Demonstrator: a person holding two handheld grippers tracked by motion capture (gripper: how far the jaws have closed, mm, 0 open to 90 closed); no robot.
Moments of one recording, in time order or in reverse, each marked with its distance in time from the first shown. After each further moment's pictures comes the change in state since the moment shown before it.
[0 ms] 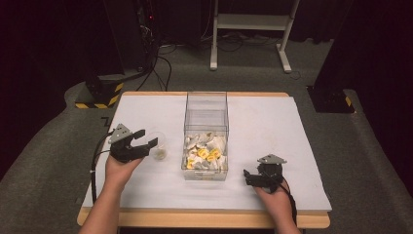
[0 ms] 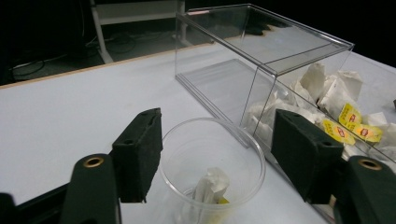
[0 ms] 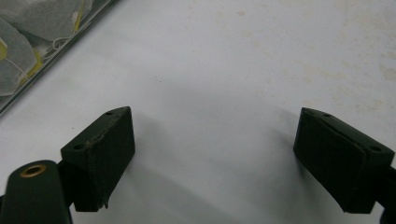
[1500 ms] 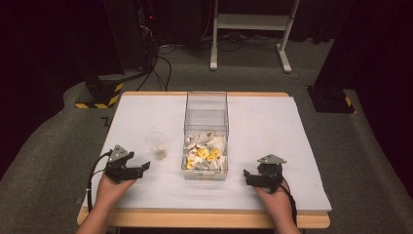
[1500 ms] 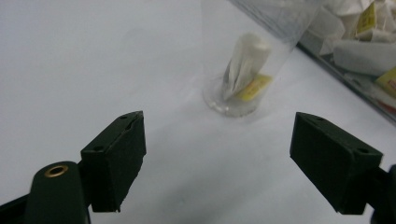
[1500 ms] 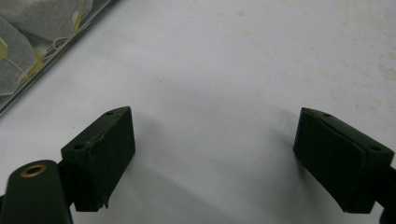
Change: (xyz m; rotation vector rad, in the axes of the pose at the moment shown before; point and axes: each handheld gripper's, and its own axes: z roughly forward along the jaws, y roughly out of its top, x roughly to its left) left arm 0.009 -0.076 -0.011 0.232 0.085 -0.005; right arm 0.000 0.000 0.000 -0.002 0.000 -0.001
